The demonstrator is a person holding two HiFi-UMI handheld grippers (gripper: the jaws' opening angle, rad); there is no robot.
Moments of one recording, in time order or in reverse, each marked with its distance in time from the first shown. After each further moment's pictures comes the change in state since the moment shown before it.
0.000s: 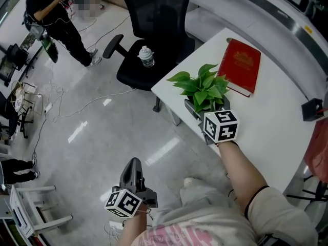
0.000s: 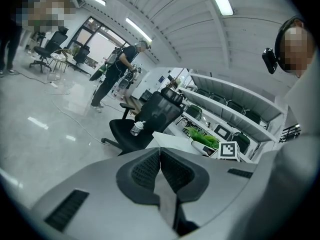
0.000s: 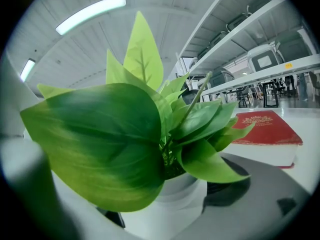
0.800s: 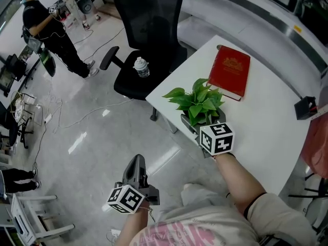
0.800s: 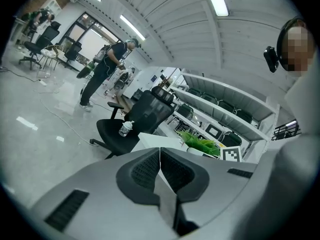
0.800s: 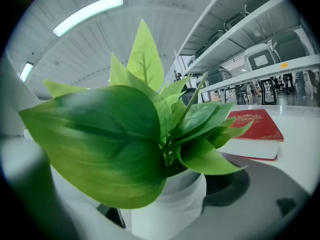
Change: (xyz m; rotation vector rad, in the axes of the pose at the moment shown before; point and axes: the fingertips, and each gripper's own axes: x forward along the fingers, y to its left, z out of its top) left arm 0.029 -0.043 0.008 0.027 0.013 -0.095; right arm -0.037 0.005 -0.003 0.018 0.043 -0.005
